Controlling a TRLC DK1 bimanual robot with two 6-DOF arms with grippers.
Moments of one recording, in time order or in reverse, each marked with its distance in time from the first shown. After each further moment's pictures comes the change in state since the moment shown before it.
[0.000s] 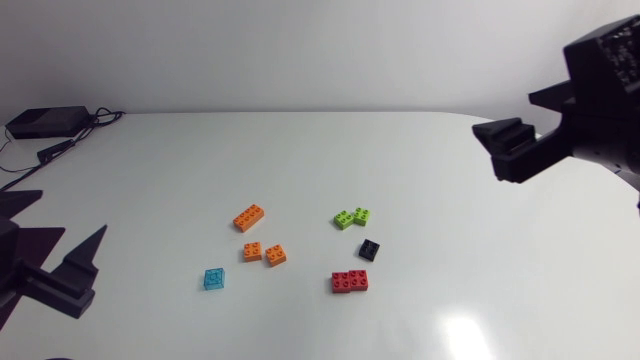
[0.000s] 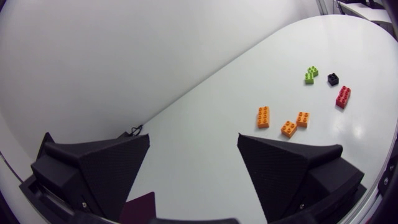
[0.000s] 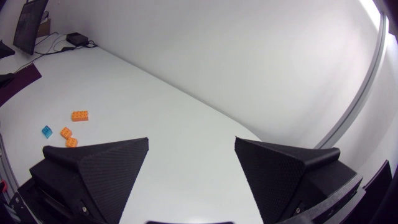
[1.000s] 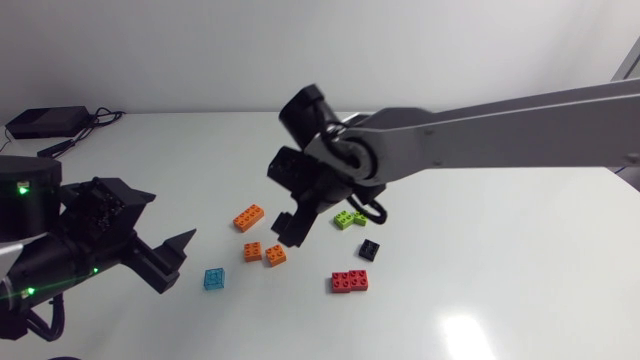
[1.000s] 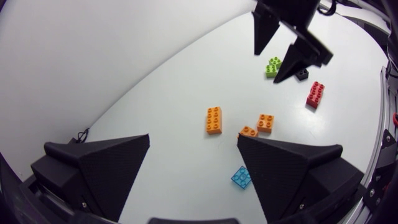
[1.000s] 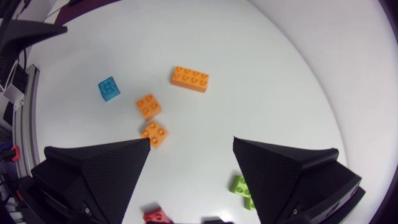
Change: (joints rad) left arm -0.043 0.490 -0.022 0.285 0.229 -0.068; right arm 0.372 0.969 0.369 0.063 -0.245 -0.057
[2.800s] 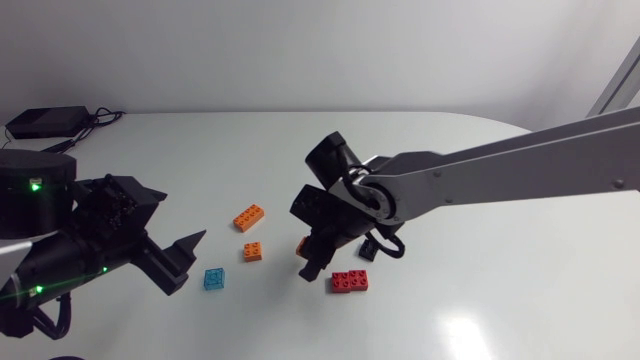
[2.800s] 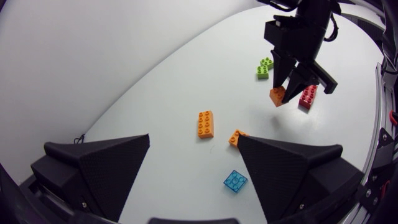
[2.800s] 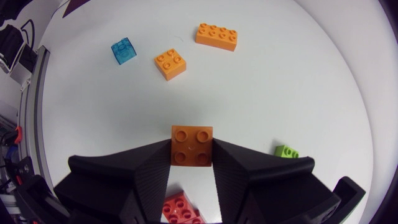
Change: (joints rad) left arm -0.071 0.035 0.022 -0.007 -0.022 -0.013; right arm -0.026 0.031 -0.197 0.109 -0.127 0.022
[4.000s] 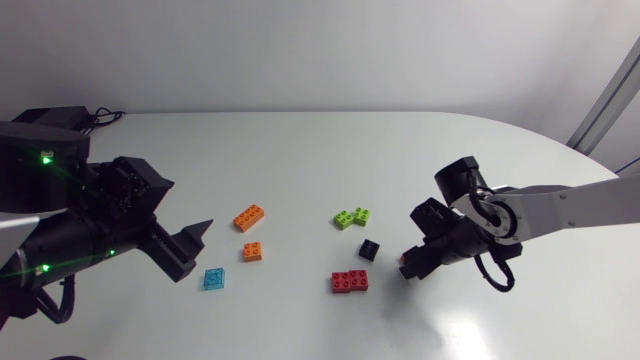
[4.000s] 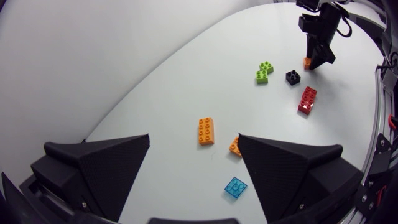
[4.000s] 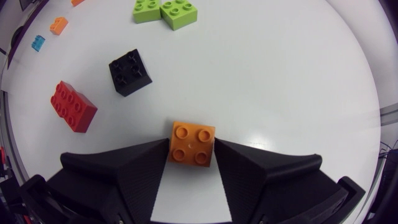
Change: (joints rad) left arm -0.043 0.078 0.095 -0.036 -0.033 -0.004; right arm -0.467 -0.214 -0.413 0.071 0.063 0.080
